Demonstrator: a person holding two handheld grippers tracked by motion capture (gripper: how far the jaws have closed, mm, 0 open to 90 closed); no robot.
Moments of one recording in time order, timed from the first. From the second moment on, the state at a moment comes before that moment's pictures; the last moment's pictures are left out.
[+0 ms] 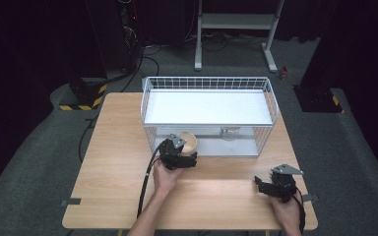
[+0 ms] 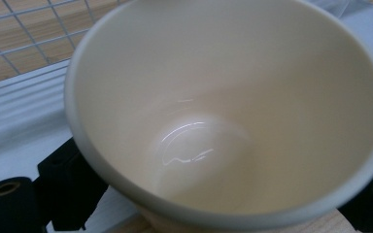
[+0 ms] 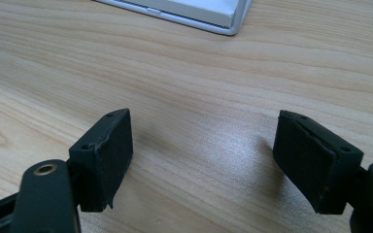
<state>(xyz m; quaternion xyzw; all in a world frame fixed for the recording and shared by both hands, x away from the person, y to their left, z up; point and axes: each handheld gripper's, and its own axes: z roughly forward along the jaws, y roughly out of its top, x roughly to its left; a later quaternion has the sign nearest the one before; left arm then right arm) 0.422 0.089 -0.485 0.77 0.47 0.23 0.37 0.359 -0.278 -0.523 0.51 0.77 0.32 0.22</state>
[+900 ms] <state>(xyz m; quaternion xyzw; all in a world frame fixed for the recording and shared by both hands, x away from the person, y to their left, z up) 0.430 0.091 -0.486 0.76 0.47 0.24 0.37 0.359 -0.278 -0.523 0.51 0.77 0.32 0.22</state>
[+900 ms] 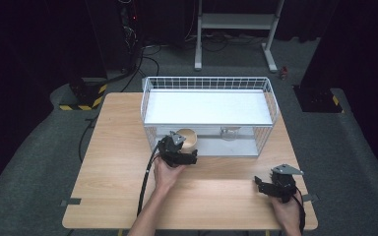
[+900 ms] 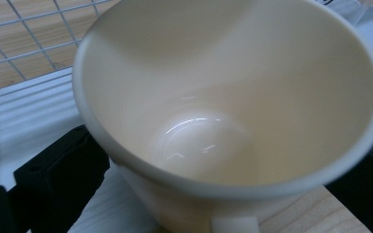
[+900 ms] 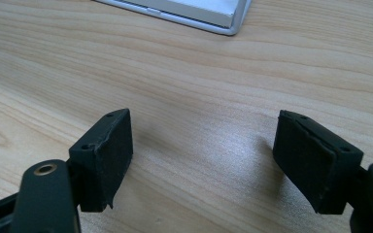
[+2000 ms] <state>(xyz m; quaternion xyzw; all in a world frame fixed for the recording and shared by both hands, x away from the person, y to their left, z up) 0.413 0.095 -0.492 0.76 0.48 0.24 0.36 0.359 -0.278 -0.523 0.50 0.77 0.32 0.22</state>
